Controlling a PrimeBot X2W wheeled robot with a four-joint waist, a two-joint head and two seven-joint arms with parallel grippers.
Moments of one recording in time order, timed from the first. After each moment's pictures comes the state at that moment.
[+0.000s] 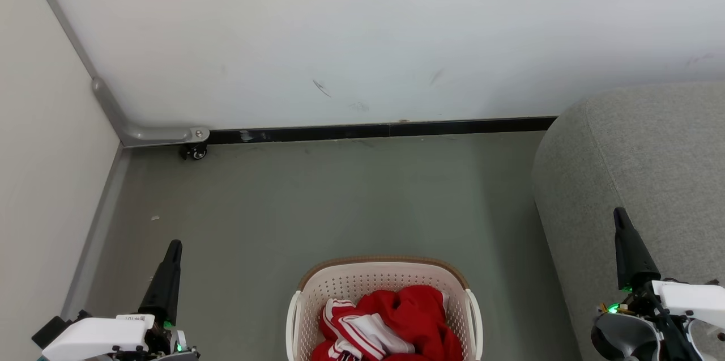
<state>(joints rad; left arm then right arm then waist) -0.07 0.04 0.09 0.27 -1.61 -0.12 0.12 -0.06 -0.07 -0.10 0.27 1.64 0.12 0.08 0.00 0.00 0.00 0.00</state>
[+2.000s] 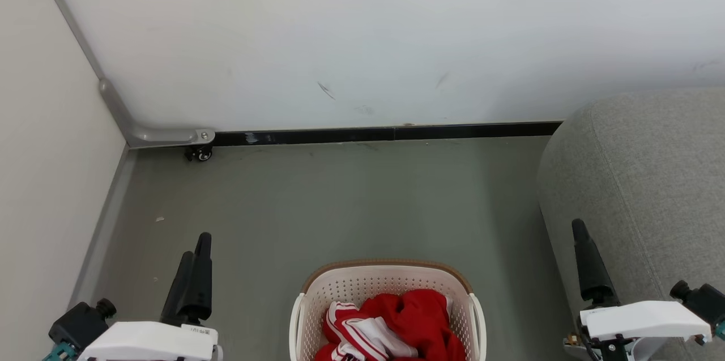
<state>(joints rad) -0.01 0.03 -0.03 0.18 -1.05 -0.11 -0.07 -0.03 -0.07 0.04 0.30 1.15 0.12 -0.08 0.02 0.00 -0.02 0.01</state>
